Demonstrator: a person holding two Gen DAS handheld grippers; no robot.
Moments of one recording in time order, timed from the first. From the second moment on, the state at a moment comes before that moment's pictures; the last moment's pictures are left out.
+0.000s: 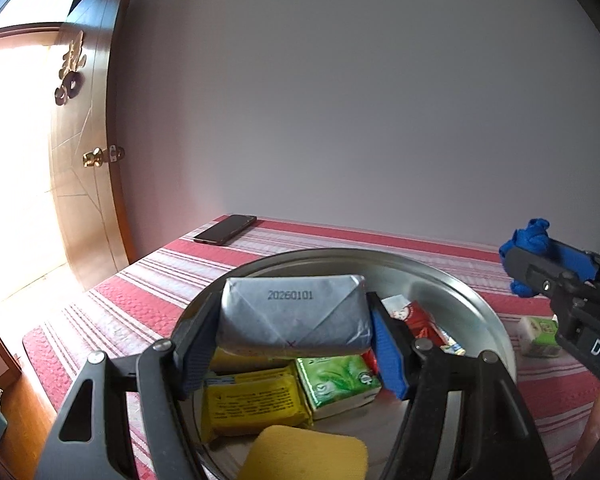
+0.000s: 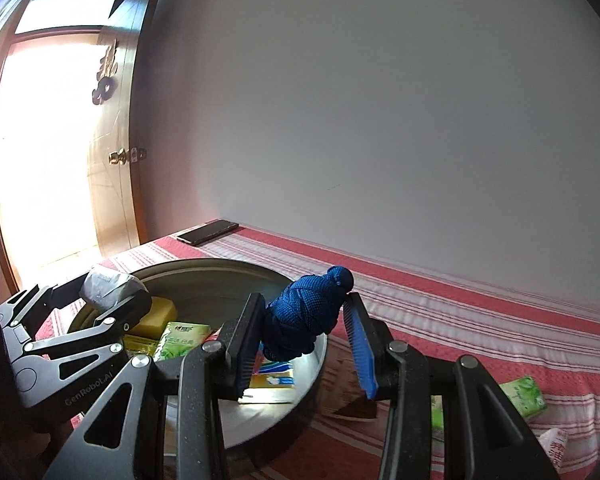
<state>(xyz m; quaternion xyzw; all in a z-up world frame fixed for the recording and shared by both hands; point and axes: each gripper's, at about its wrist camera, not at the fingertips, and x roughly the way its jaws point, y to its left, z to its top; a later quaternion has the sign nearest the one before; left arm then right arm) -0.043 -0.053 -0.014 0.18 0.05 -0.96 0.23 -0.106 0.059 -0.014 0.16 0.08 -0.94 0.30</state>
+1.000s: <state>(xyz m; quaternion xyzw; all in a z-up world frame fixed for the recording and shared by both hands) -0.055 -0.084 -0.026 0.22 0.04 -0.94 0.25 -0.119 -0.005 -0.043 0.23 0.11 -0.90 0.35</state>
